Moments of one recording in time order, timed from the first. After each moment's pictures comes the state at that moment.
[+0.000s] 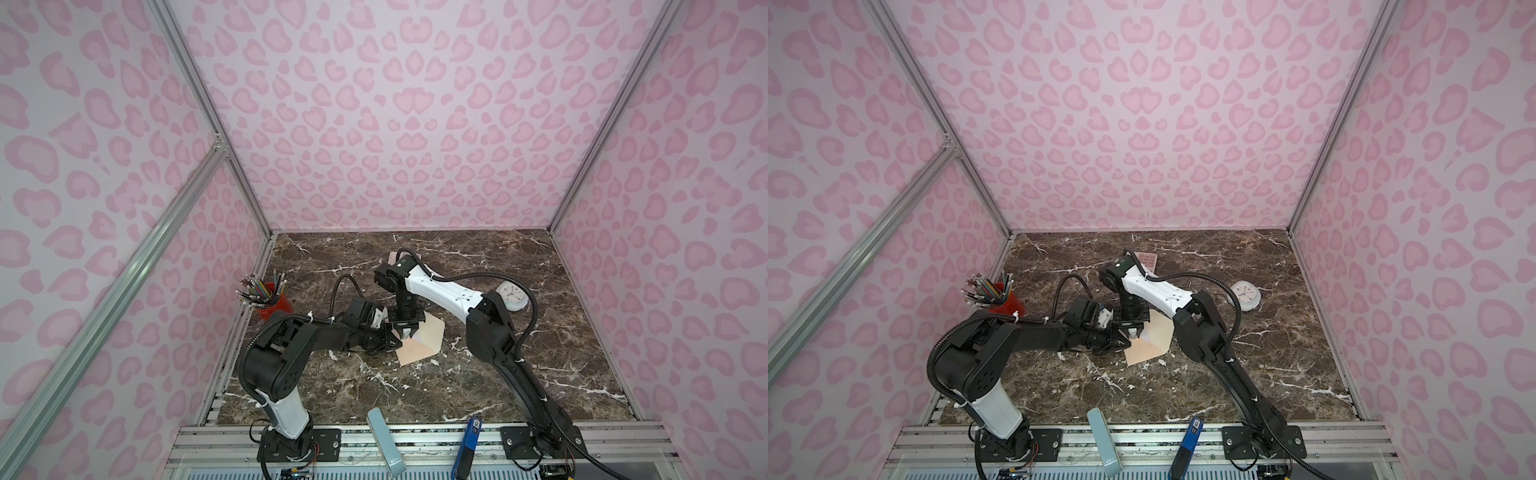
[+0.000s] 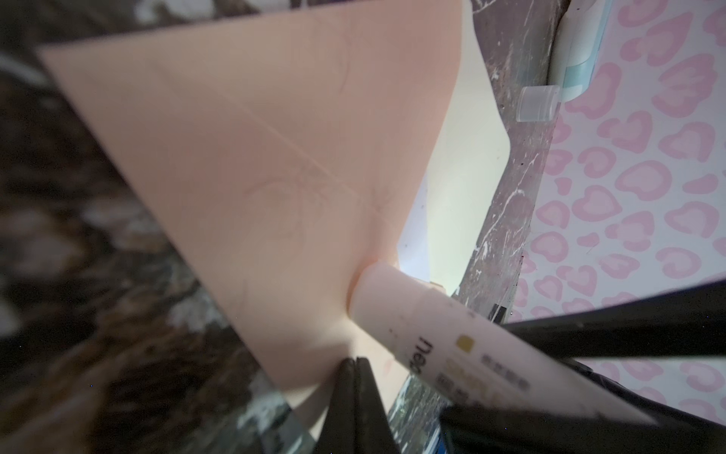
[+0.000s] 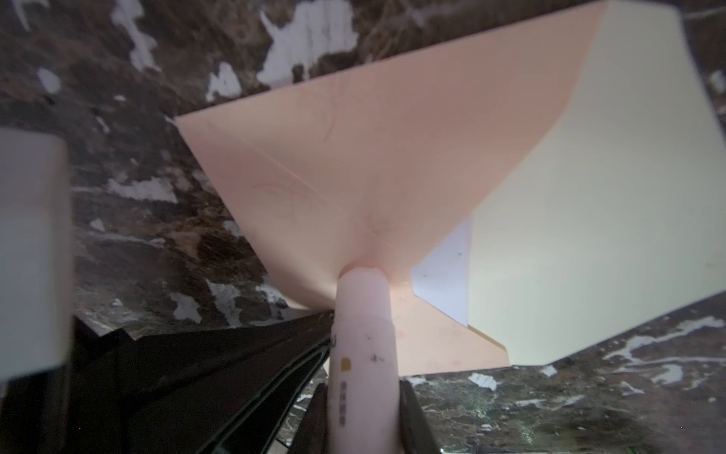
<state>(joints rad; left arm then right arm) -0.49 1.74 0.66 0.09 0.69 -0.72 0.81 2.46 2.24 -1.56 -0.19 0.71</state>
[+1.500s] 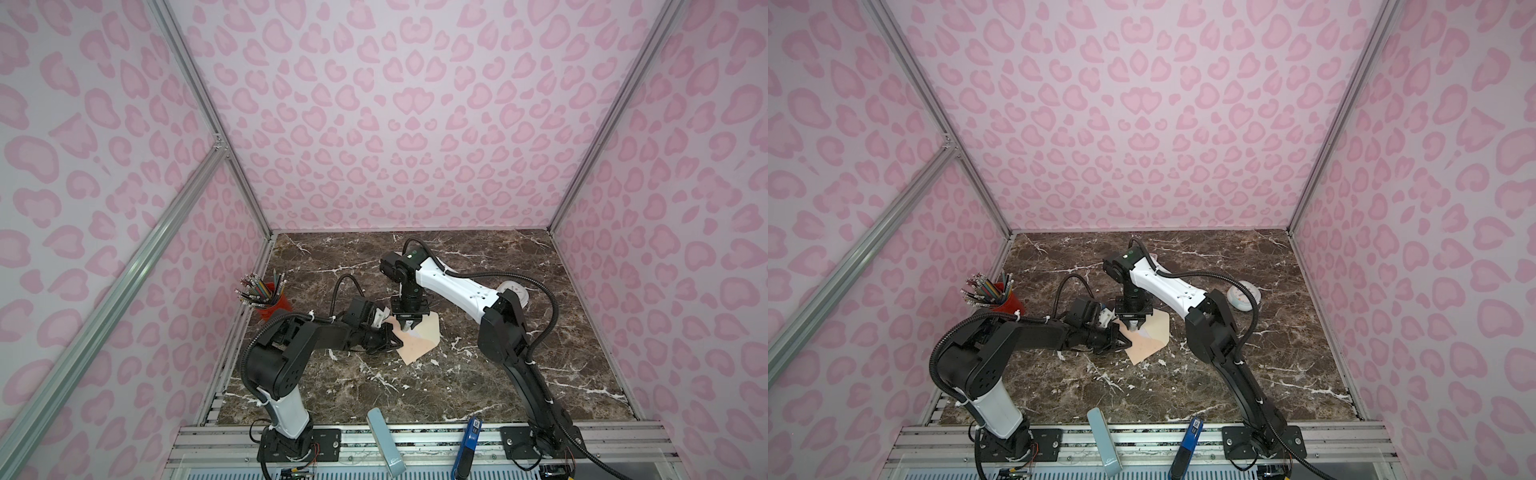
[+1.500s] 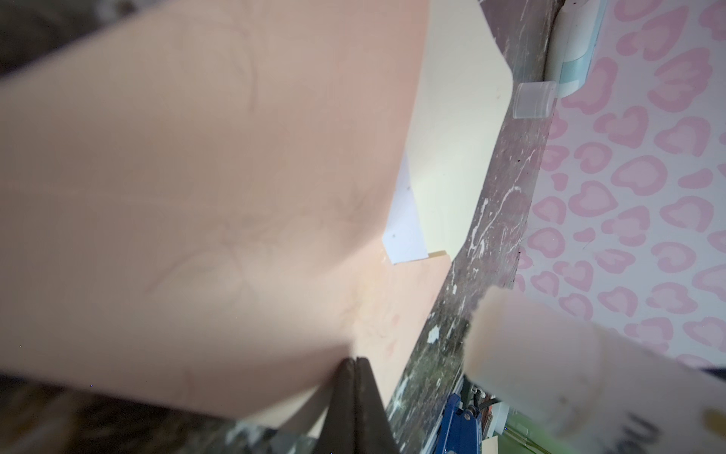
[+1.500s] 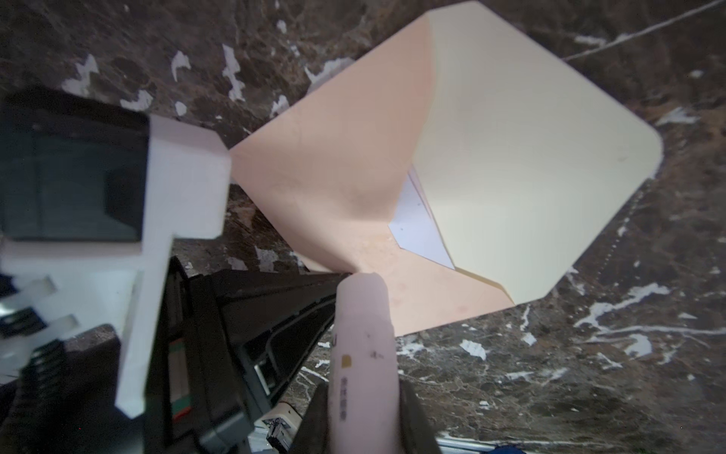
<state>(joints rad) -0.49 1.76 0.68 0.08 0.70 -0.71 0.79 2.35 2.23 -1.53 -0.21 0.73</state>
